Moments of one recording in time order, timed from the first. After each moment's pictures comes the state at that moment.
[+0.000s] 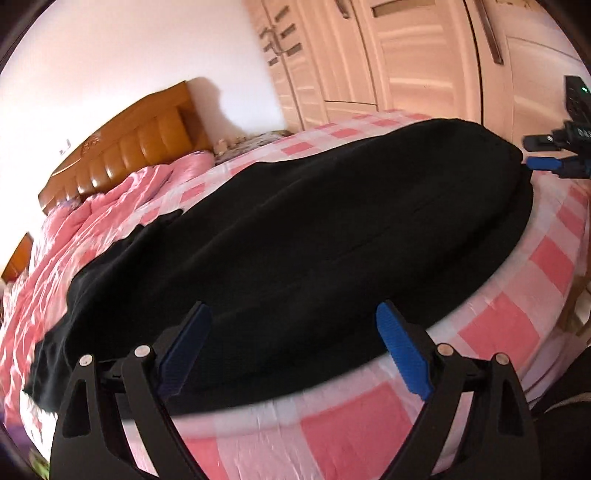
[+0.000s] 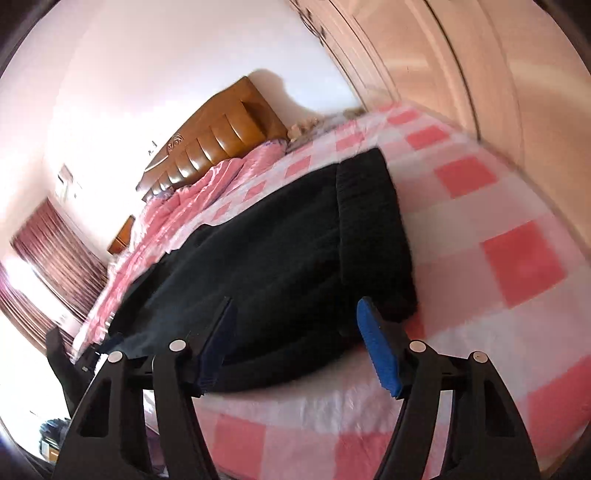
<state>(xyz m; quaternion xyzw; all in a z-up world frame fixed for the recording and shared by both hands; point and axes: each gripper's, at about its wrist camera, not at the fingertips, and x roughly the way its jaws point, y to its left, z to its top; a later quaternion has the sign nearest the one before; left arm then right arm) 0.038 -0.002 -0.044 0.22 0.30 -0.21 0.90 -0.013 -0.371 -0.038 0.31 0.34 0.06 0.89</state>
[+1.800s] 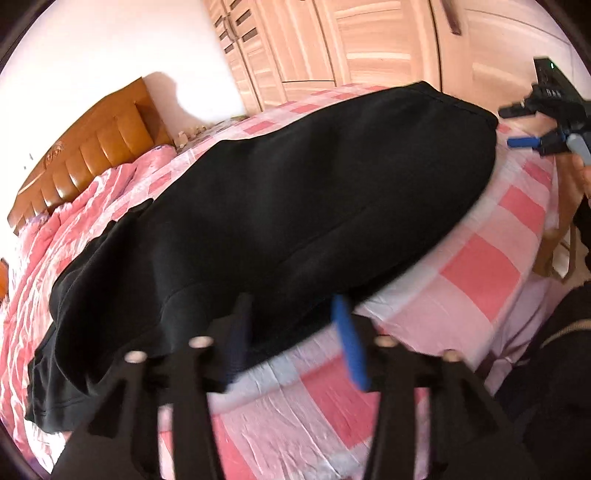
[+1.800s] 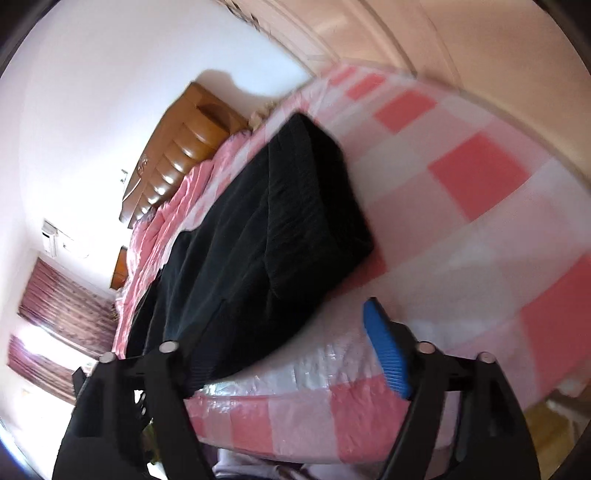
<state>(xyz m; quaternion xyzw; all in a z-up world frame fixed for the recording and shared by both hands) 0.017 0.016 -0.052 0.26 0.33 -0.27 0.87 -0.050 -0.394 -0.047 0.39 0.35 -0.01 0.85</state>
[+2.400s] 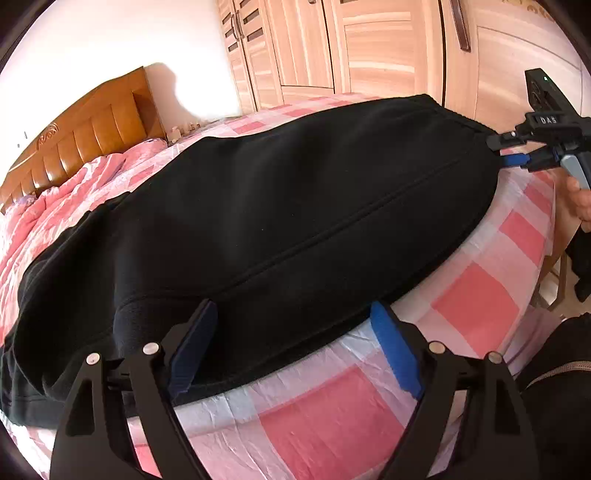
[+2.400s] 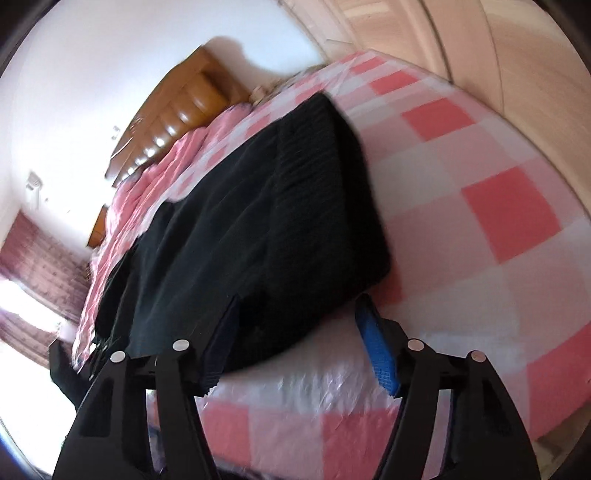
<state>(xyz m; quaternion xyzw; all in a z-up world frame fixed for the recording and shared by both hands) 0.031 -0.001 -0.065 0.20 0.33 -0.29 0.87 -0.007 -0.377 -0.054 0.32 0.42 0.03 0.85</state>
